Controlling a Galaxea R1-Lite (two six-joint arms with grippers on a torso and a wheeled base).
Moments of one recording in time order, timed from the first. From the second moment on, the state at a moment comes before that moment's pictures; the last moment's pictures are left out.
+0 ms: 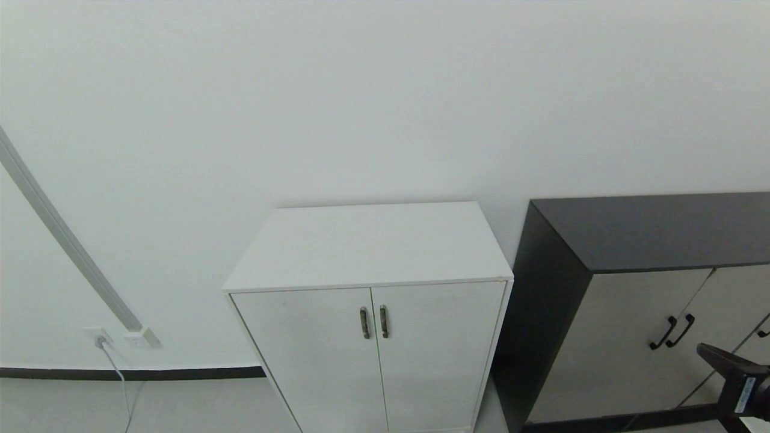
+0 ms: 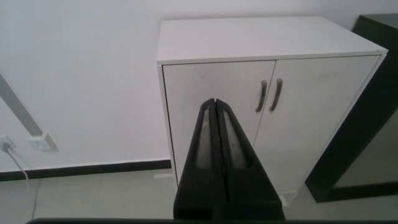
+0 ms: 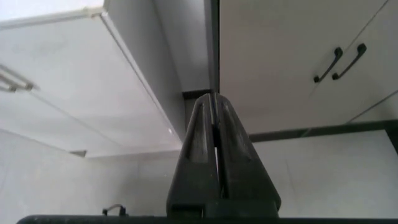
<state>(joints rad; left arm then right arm) 0.00 0.00 0.00 0.00 0.00 0.01 0.01 1.28 0.00 -0.99 0.01 0.07</state>
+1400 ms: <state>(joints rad) 0.00 0.00 0.00 0.00 0.00 0.00 0.08 0.49 0.00 -0.04 0.09 0.02</state>
